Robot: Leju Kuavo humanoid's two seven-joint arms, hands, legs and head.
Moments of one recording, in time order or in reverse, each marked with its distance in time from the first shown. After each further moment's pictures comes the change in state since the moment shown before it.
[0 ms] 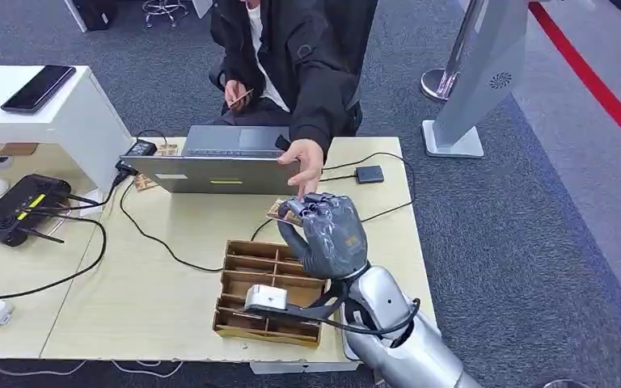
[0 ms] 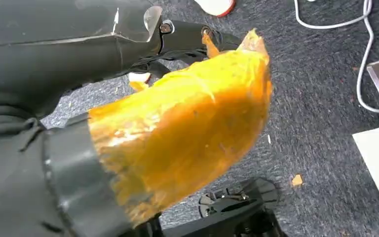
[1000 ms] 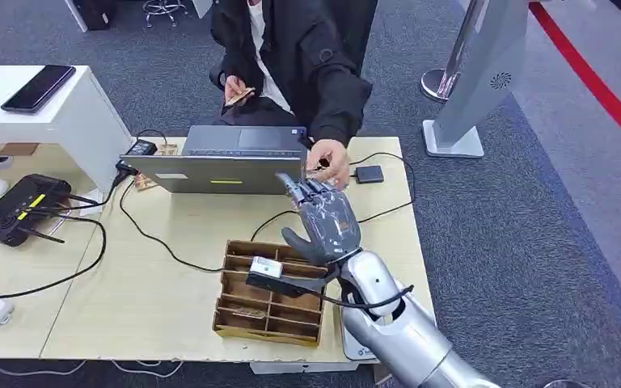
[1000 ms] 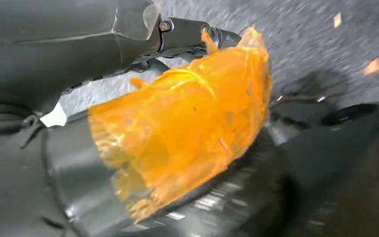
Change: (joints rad) left arm 0.120 0.147 0.029 0.000 0.115 -0.587 -0.012; right arm -0.085 0.027 -0.016 0.218 -0.018 0.056 0.040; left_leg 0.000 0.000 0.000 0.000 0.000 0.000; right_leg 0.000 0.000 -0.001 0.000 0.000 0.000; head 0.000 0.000
